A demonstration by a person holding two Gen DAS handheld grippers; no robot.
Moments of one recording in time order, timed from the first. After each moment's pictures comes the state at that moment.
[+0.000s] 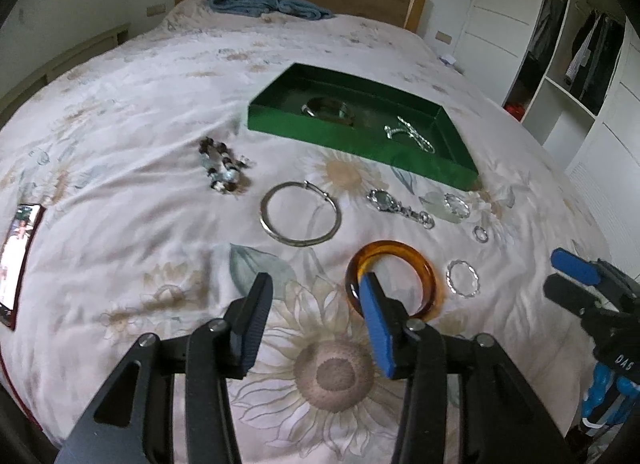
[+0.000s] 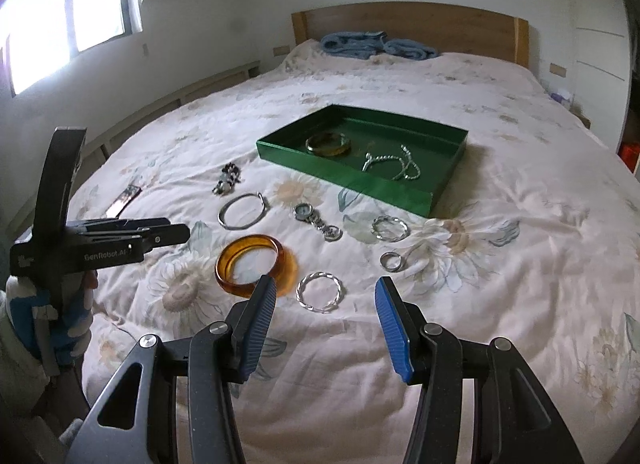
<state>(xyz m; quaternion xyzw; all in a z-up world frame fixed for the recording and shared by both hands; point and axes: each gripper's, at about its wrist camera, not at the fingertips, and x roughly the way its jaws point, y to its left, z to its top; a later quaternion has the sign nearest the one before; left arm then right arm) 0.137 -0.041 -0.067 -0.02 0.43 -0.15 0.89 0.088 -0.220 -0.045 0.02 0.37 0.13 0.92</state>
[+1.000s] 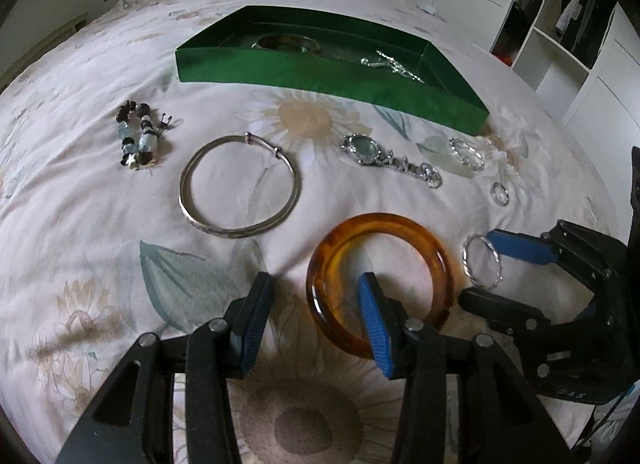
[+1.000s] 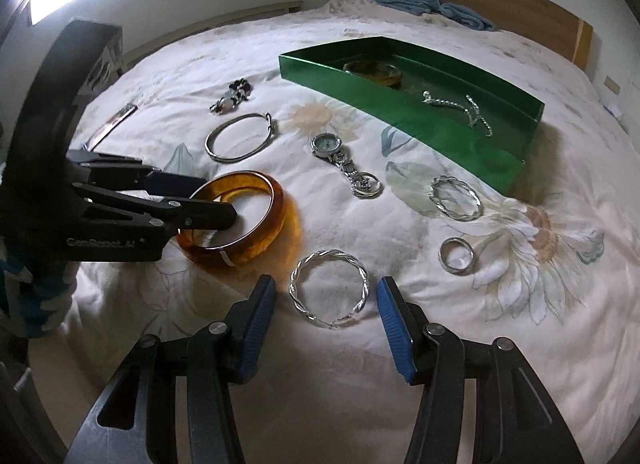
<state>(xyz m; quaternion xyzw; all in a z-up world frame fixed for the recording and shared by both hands) 0.176 -0.084 -0.121 0.03 0.49 -0.19 0.85 0.151 -0.182 -0.118 -0.07 0.44 0.19 0.88</state>
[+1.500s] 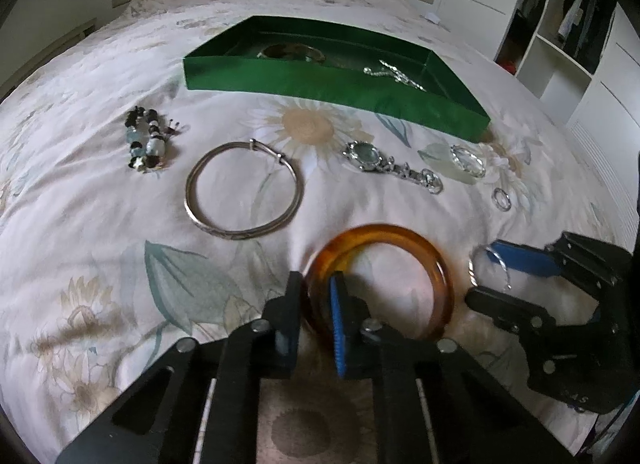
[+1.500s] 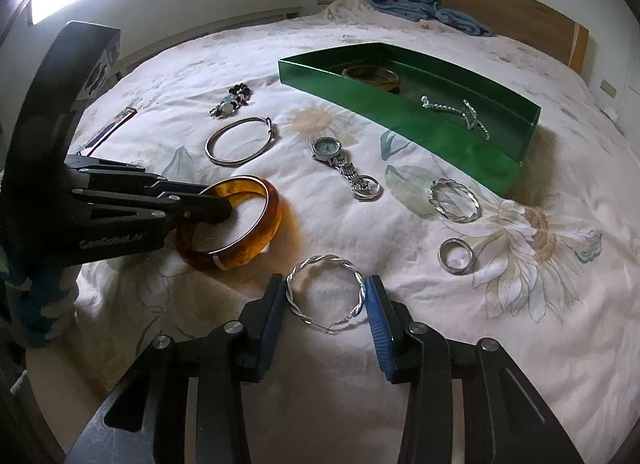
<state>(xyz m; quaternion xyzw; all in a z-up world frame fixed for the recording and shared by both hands) 0.171 -0.083 -0.119 0.02 0.47 -0.17 0.87 0.145 -0.182 -0.117 -0.06 0.43 0.18 0.88</state>
